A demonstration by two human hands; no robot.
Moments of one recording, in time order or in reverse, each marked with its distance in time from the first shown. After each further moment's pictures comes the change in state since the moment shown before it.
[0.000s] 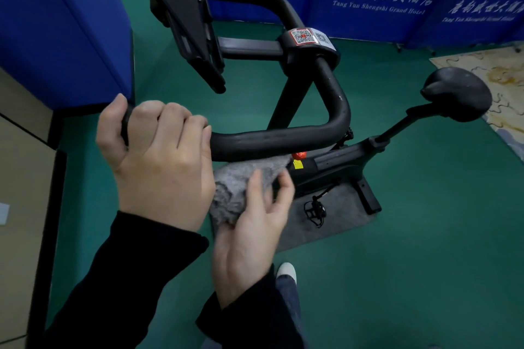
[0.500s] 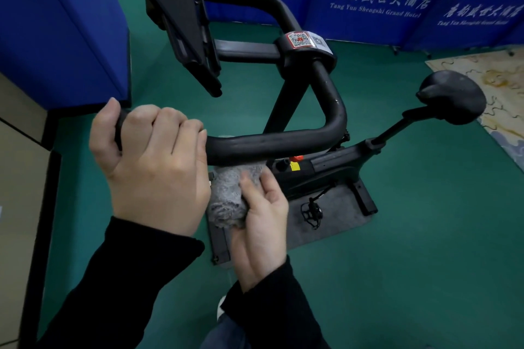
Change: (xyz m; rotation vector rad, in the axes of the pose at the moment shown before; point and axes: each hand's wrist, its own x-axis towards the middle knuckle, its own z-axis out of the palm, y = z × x) left_hand -0.001 -0.002 0.002 -0.038 0.011 -0.019; right_hand 0.023 -0.017 -0.010 -0.128 -0.161 0.157
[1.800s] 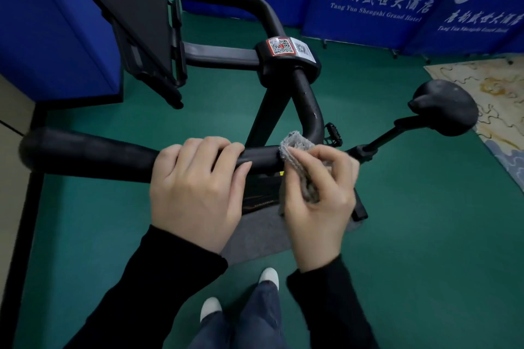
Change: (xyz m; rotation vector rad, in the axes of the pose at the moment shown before) left_hand 0.000 0.063 0.031 -0.139 -0.052 0.103; right_hand 0.042 -0.101 -0.042 -1.240 0.023 -1.299
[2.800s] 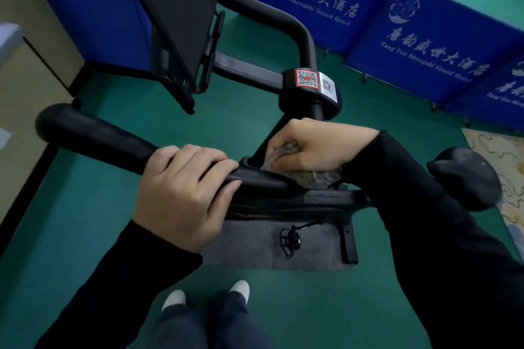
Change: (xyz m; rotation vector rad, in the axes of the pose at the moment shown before) left_hand 0.005 0.008 -0.003 0.014 0.011 -0.064; right_hand 0.172 -0.008 0.029 -0.332 -1.680 -0.369
